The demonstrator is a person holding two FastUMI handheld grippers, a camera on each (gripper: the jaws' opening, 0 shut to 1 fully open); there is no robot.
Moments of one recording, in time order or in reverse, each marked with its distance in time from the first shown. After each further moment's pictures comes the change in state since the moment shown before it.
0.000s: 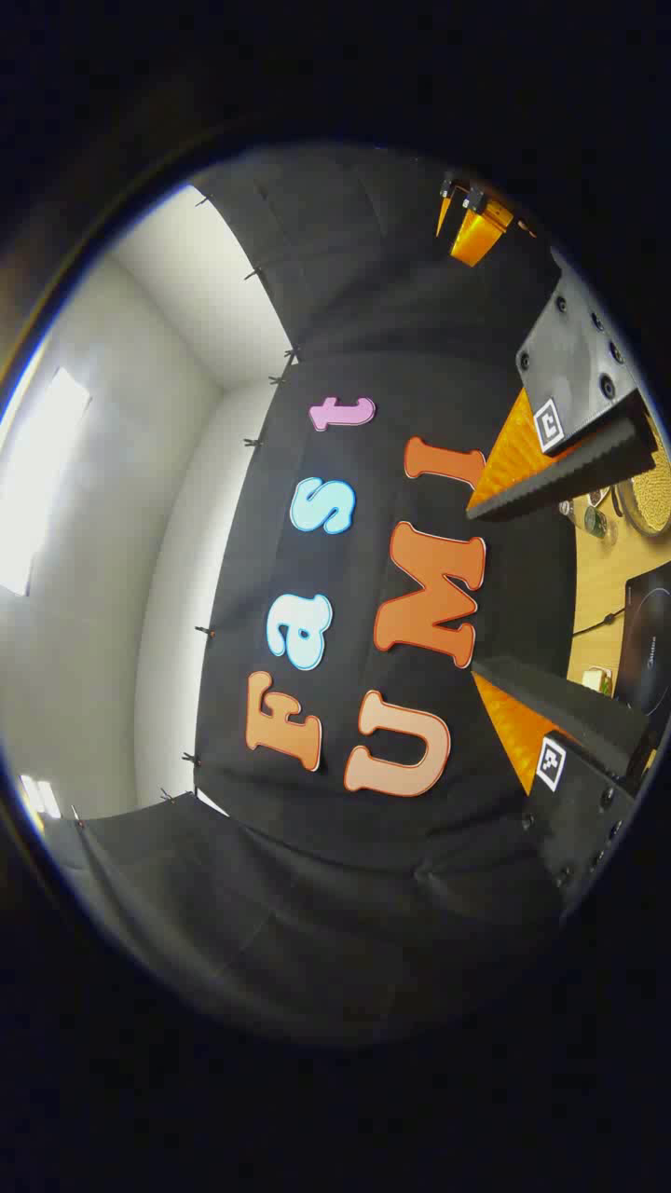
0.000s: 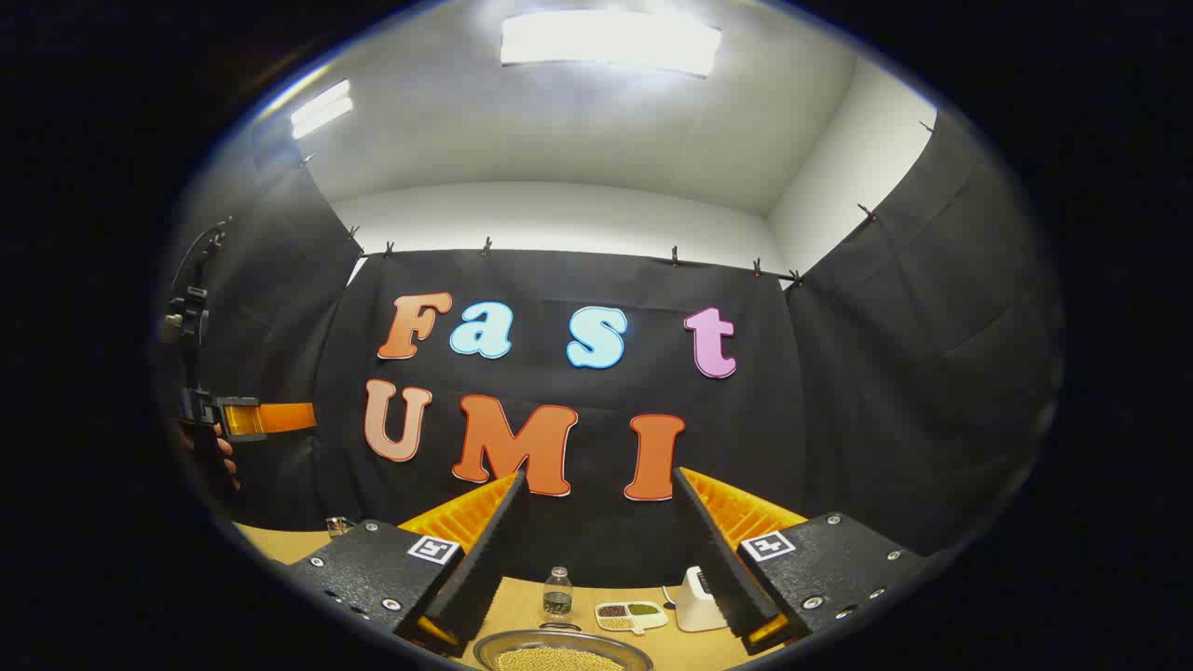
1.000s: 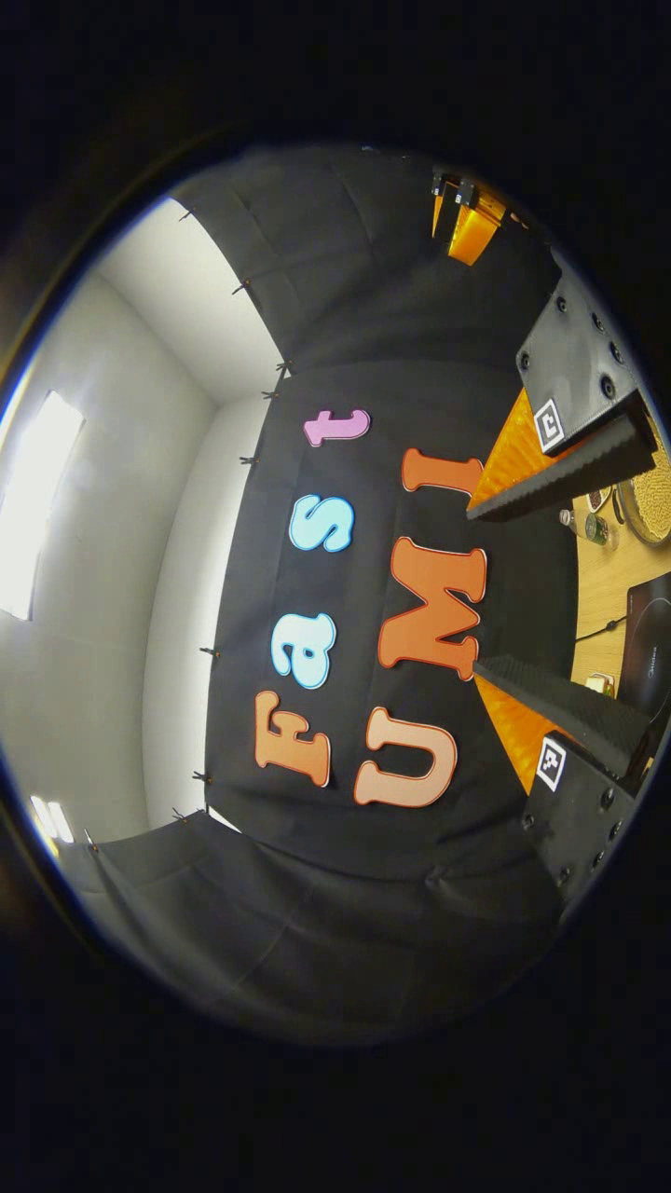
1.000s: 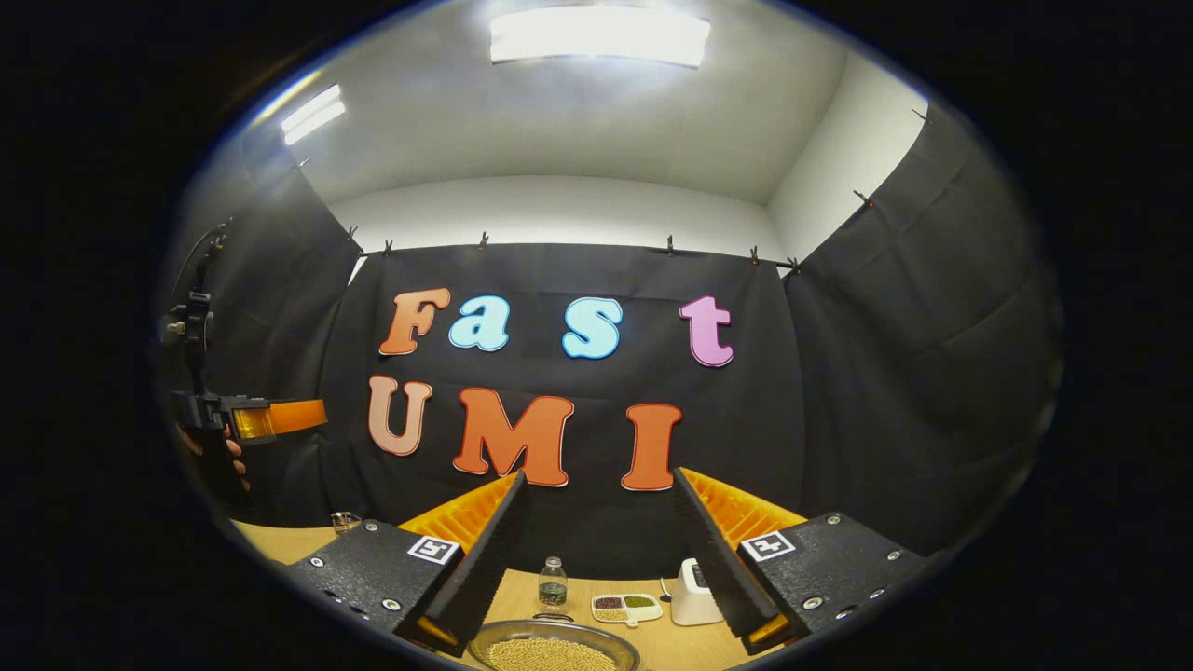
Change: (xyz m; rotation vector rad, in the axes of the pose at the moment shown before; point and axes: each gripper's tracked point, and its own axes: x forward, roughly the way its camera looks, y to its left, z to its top) left arm 0.000 -0.035 -0.008 0.046 0.012 -0.018; right arm -0.015 -0.015 -0.019 0.034 0.035 0.016
